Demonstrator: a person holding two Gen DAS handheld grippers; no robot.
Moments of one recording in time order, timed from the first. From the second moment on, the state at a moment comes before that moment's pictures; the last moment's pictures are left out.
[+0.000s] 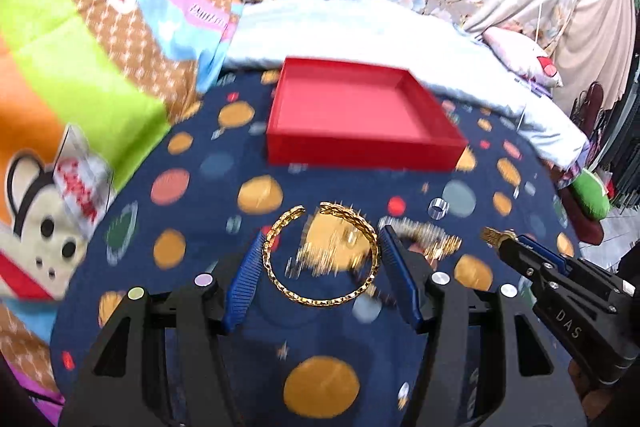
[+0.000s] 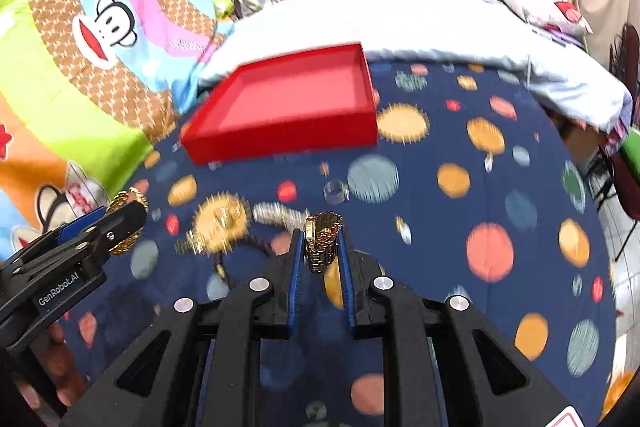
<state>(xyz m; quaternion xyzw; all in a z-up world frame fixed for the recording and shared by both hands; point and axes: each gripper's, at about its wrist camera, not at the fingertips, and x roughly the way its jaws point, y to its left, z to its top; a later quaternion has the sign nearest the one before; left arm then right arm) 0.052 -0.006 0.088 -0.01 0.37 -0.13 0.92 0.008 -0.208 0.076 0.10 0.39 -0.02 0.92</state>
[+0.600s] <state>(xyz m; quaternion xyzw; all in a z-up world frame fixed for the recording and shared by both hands) 0.256 -0.062 0.125 0.00 0.33 -0.13 0.93 0.228 -0.239 0.111 0.09 0.37 0.01 0.92</state>
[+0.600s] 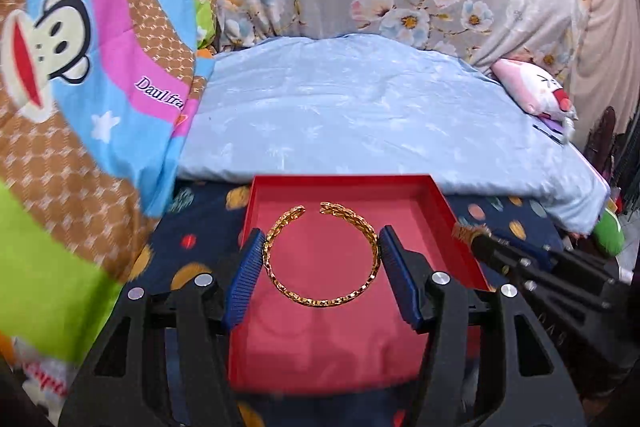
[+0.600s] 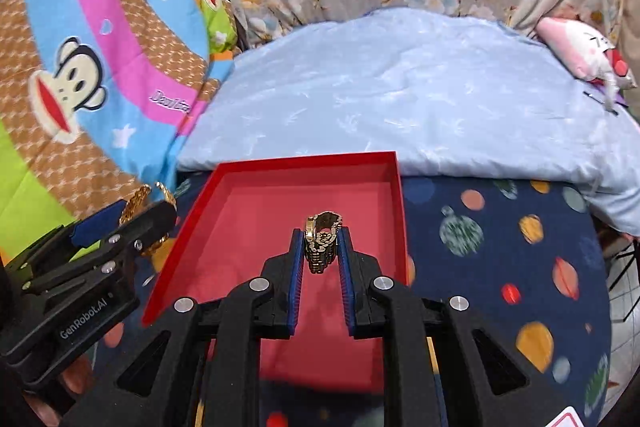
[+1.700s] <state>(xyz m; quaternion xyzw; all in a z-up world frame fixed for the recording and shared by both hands) 0.352 -0.091 0.067 0.06 0.34 -0.09 0.93 0.296 -0.252 0.054 0.11 0.40 -0.01 0.91</state>
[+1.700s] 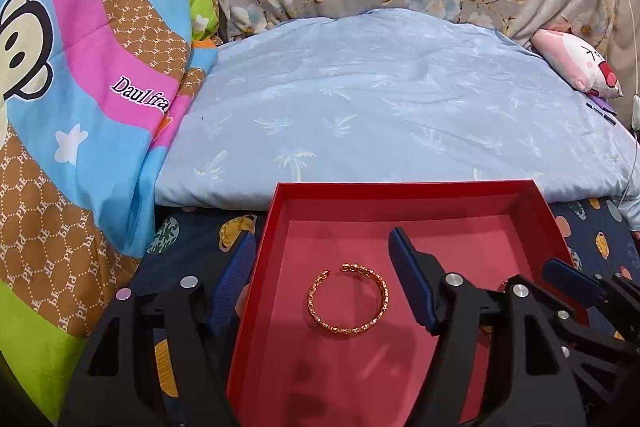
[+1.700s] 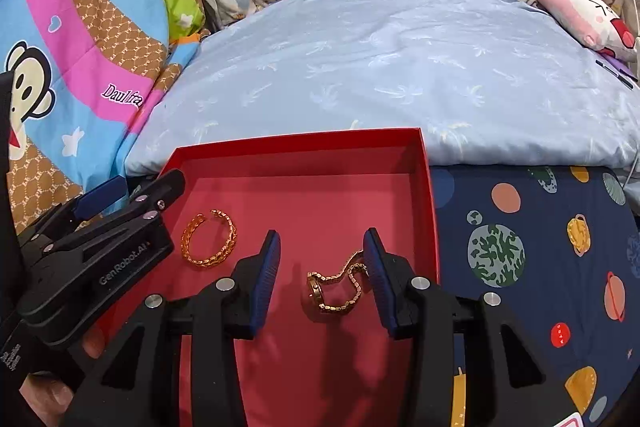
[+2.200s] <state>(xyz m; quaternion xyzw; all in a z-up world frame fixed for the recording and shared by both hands) 0.221 -0.052 0.099 0.07 0.32 -0.12 0.94 0.140 -0.245 0.076 0.12 0.38 0.00 0.92</state>
